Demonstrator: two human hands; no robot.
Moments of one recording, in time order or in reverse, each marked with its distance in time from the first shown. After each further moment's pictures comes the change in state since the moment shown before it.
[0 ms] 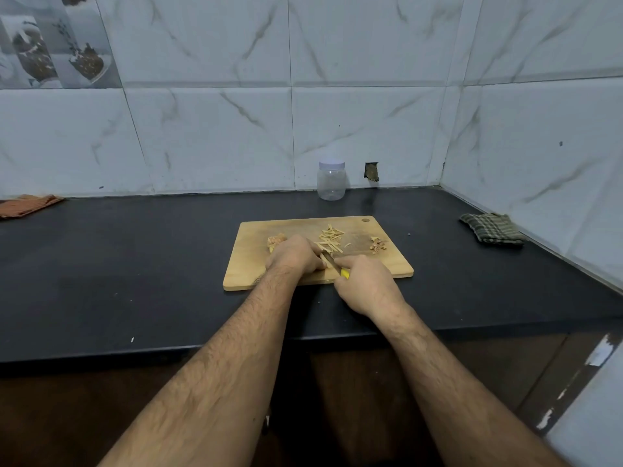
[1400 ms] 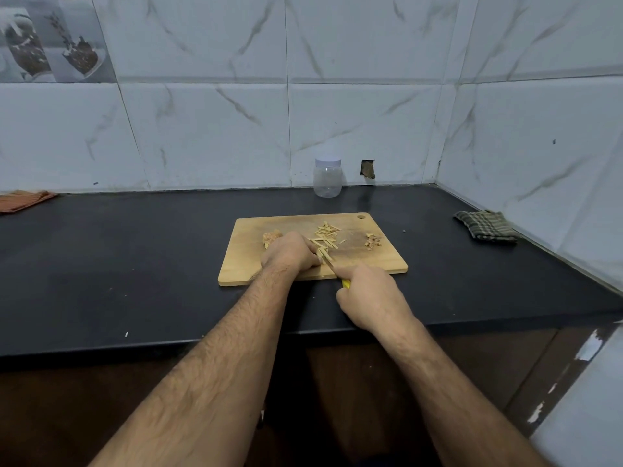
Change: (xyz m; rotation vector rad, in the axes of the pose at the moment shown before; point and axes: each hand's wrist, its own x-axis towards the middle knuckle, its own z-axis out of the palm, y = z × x) left_hand -0.002 -0.001 0.003 -0.003 0.048 0.002; right_hand -0.027 0.003 -0.008 -0.098 -0.088 0.027
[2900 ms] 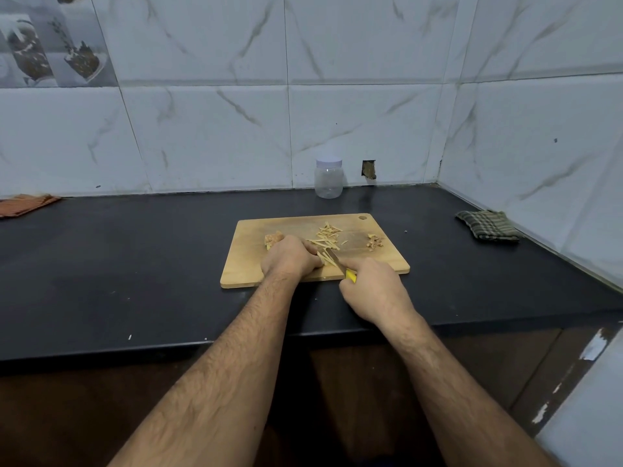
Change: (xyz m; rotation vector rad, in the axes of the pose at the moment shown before) left_hand -0.016 0.000 -0.001 -0.054 0.067 -0.042; right_hand 0.012 0.008 0.005 0.098 0.136 -0.022
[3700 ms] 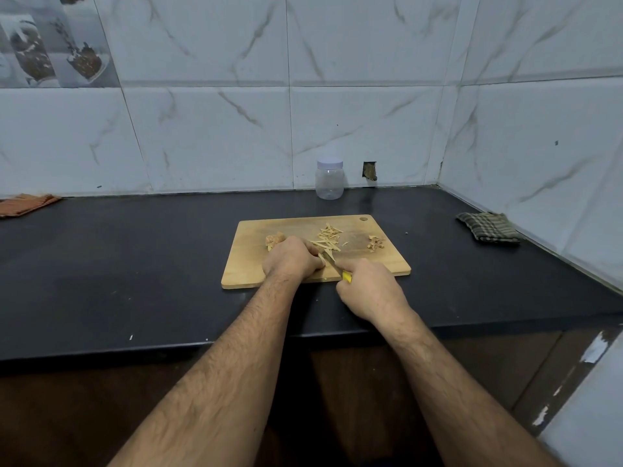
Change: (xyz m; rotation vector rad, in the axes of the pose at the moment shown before) left_hand -0.001 0.001 -0.001 0.017 -0.007 0.016; right_hand 0.010 -0.004 0.004 -0.047 -0.058 0.007
